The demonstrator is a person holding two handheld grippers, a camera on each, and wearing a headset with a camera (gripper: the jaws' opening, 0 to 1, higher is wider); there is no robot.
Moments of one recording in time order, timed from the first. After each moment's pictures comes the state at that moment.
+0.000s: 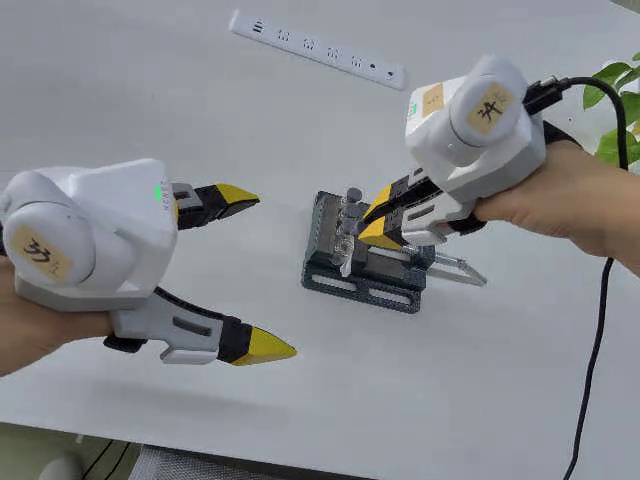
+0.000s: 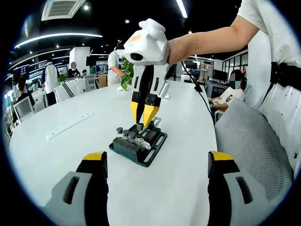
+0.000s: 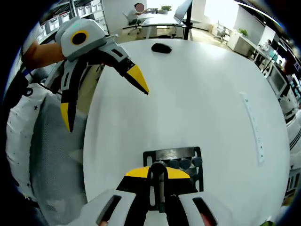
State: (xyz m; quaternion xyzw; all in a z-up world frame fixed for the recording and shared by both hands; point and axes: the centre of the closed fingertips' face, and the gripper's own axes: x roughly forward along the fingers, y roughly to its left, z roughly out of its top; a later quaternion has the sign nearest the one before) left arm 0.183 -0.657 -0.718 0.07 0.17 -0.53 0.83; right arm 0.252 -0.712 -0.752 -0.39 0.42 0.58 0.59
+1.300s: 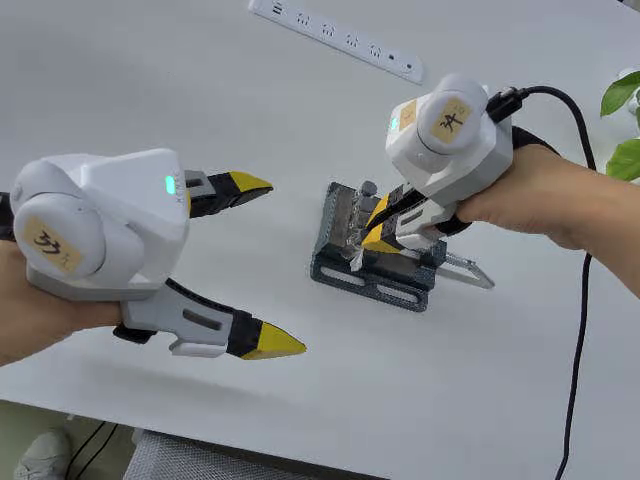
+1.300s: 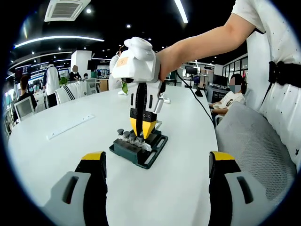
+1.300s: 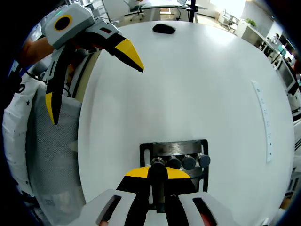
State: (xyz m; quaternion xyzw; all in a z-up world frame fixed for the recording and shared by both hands) left arm 0.185 -0.654 -0.718 0.05 0.15 -0.52 0.84; right arm 0.255 -0.716 -0.782 -0.42 0.46 0.57 0.54
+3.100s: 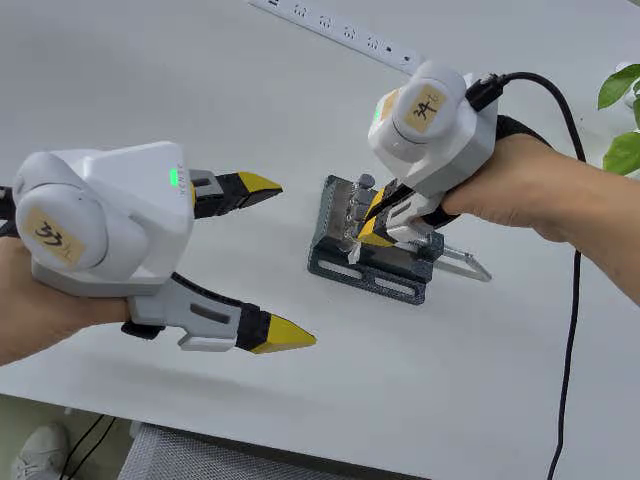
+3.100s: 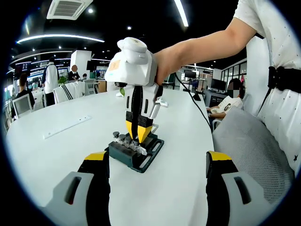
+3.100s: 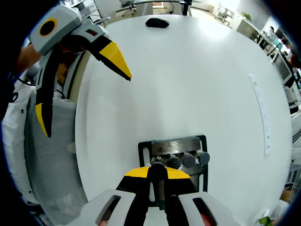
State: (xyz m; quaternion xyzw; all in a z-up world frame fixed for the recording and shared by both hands) left arm 0.181 -0.662 -0.714 0.03 0.14 -0.53 0.83; right arm 0.255 -0.717 -0.781 -0.43 0.48 0.53 0.55
